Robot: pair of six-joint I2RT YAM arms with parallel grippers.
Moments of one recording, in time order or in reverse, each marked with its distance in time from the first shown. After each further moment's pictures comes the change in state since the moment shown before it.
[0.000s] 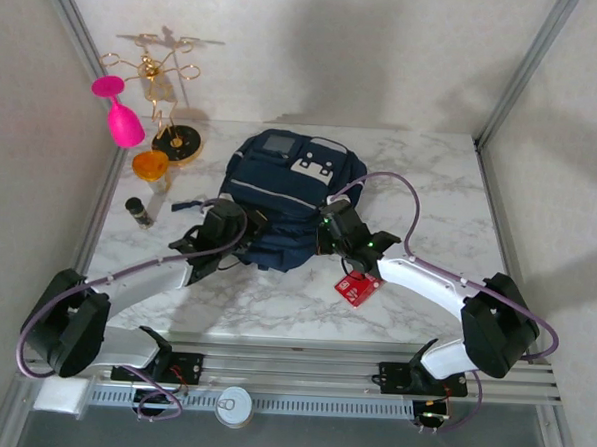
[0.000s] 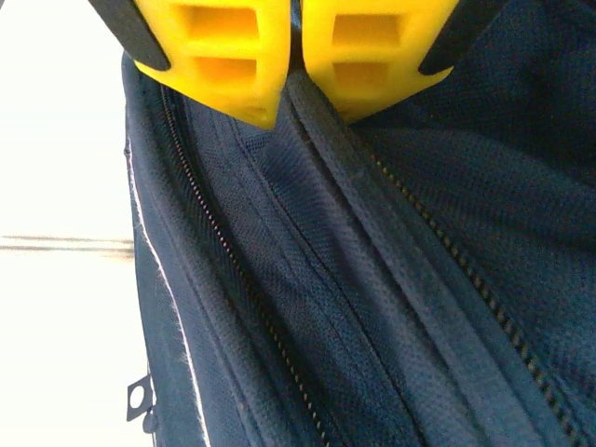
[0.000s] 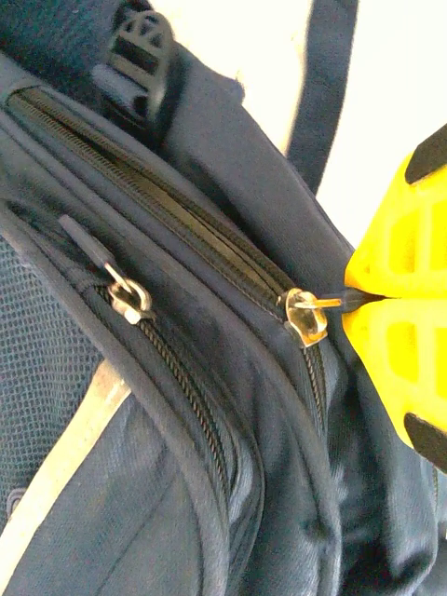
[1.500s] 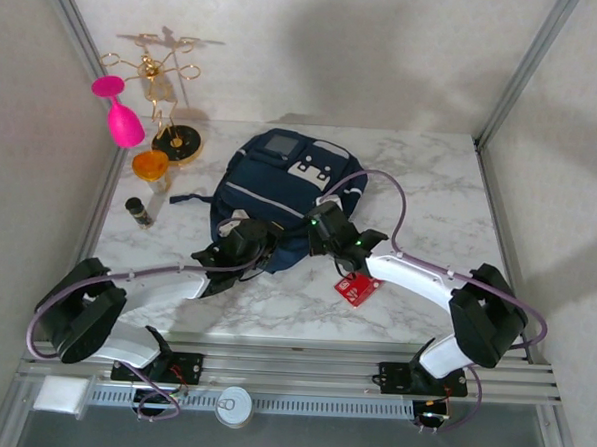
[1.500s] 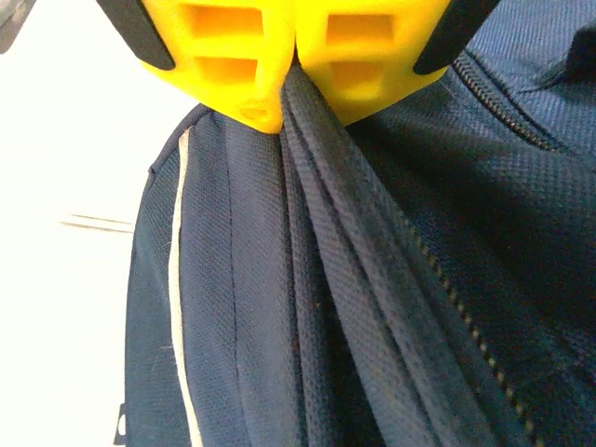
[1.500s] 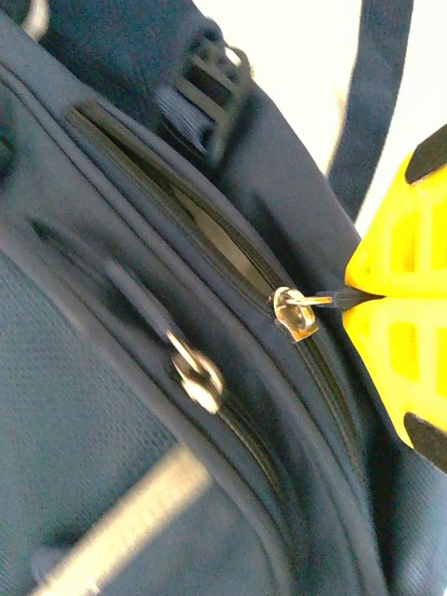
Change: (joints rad) left arm -0.235 0.072 -0.030 0.132 -0.232 -0.296; right arm 0.032 0.066 0.050 -0.020 0.087 -0.027
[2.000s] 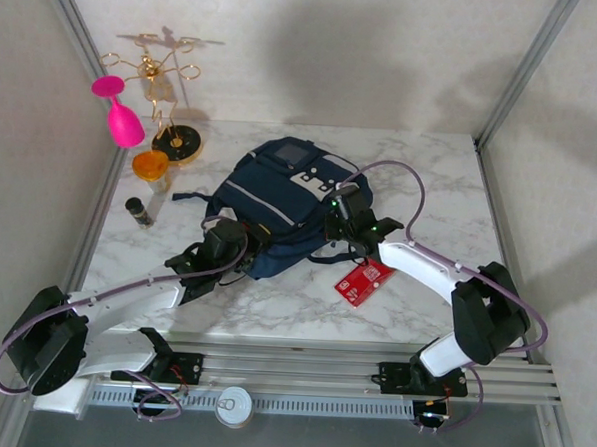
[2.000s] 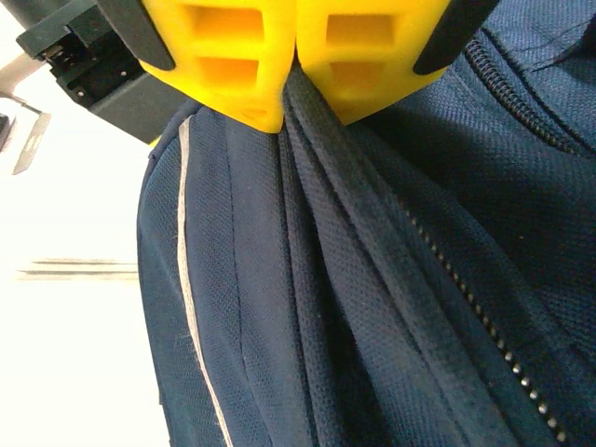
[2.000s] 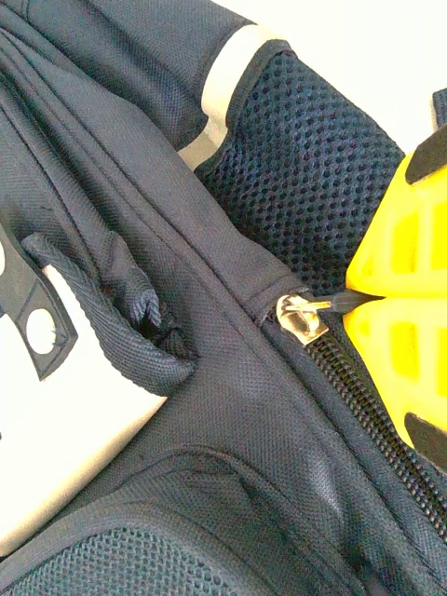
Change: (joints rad) left arm 0.066 -0.199 -0.056 -0.143 0.102 0.184; right arm -0.150 0.014 0.023 0.004 -0.084 -0.030
